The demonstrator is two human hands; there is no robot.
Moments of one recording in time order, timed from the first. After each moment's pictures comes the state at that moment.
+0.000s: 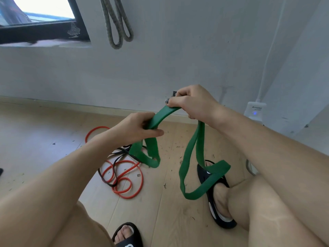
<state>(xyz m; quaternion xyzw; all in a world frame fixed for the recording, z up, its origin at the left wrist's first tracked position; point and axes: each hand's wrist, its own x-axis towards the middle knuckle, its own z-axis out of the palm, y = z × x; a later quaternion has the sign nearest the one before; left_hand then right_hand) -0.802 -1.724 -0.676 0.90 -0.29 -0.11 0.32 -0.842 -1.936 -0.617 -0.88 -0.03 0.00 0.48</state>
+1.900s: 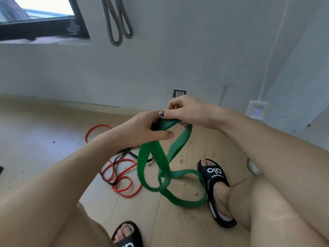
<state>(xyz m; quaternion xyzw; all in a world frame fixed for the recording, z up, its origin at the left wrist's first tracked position) -0.821 -1.739 -0.660 0.86 -0.34 -0.15 0.35 -0.837 -1.935 -0.633 -0.89 -0.12 0.13 0.43</state>
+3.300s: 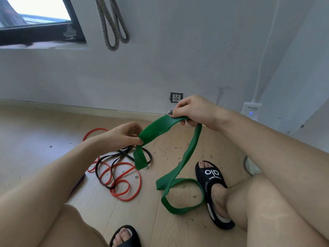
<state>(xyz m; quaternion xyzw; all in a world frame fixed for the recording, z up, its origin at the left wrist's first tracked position) -0.787 -1.684 -0.703 0.86 -0.17 -0.27 0.39 -0.836 -1.958 -0.633 -0.85 -0.04 0.11 0.50</state>
